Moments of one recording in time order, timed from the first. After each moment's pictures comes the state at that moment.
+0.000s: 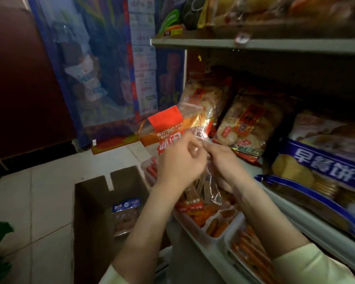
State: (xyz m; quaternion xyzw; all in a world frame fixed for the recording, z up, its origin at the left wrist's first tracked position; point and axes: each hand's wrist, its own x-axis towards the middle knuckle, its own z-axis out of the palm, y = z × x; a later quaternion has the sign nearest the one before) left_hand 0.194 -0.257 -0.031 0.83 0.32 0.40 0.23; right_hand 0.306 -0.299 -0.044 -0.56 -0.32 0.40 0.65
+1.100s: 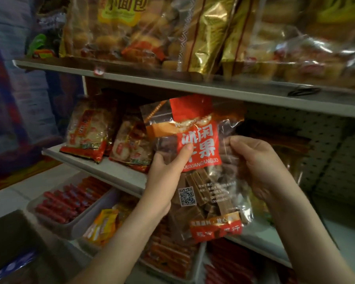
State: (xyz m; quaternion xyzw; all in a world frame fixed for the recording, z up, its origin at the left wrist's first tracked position) left_hand 0.299 -0.413 -0.004 0.58 0.10 0.28 0.76; right_hand 0.359 -0.564 0.060 -0.61 -0.25 0.16 0.73
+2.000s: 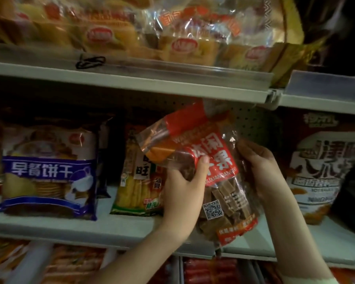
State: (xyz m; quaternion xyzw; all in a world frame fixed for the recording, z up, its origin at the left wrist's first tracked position) left_hand 0.385 -0.669 -0.014 0.67 -0.01 0.20 0.71; right_hand 0.441 -0.810 0.028 -0.64 -0.08 -0.07 0.76
